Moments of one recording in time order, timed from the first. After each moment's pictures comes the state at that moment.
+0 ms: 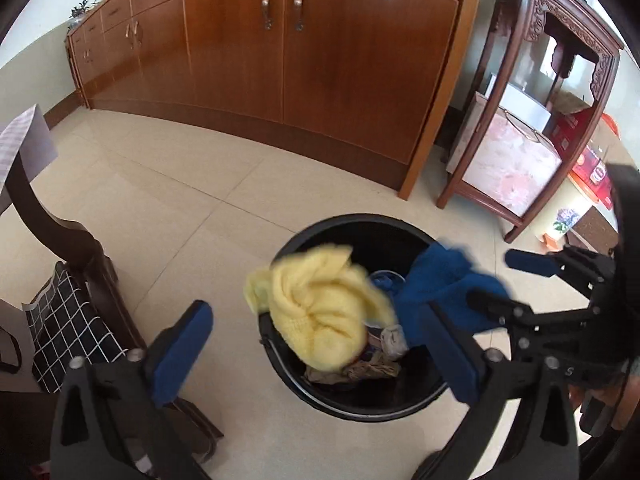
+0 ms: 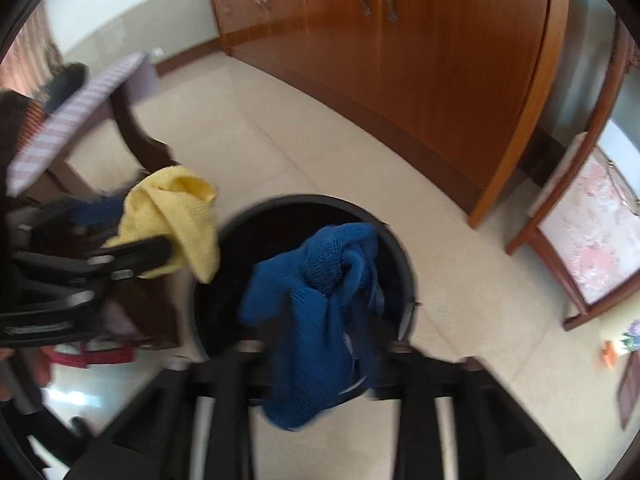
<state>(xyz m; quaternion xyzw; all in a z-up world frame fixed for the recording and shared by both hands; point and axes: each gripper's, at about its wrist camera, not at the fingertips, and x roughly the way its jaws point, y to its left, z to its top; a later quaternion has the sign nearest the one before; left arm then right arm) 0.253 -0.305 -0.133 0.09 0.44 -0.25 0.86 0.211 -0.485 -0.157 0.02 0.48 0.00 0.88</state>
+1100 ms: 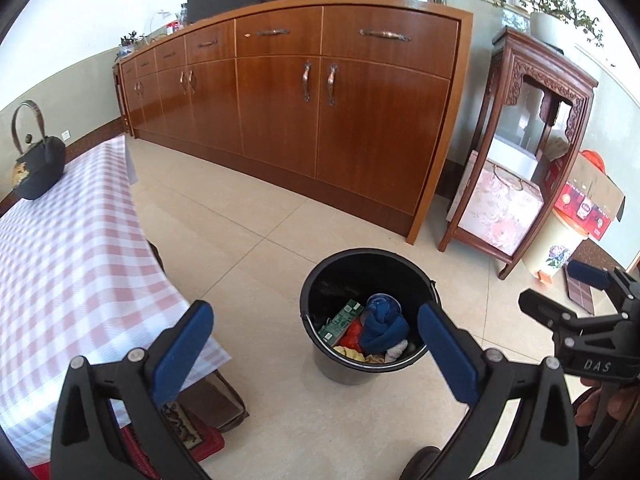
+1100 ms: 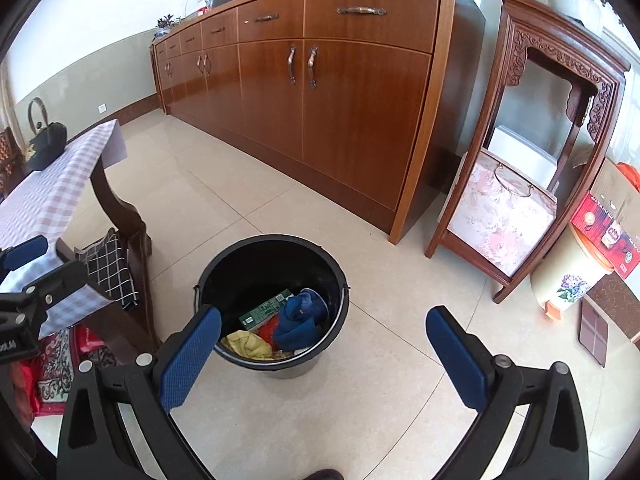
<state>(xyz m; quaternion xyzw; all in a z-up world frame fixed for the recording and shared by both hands) 0.154 -0.237 -0.035 0.05 0.36 -0.21 0.91 0.095 -0.450 -0.043 0.03 0.39 -0.12 0.91</state>
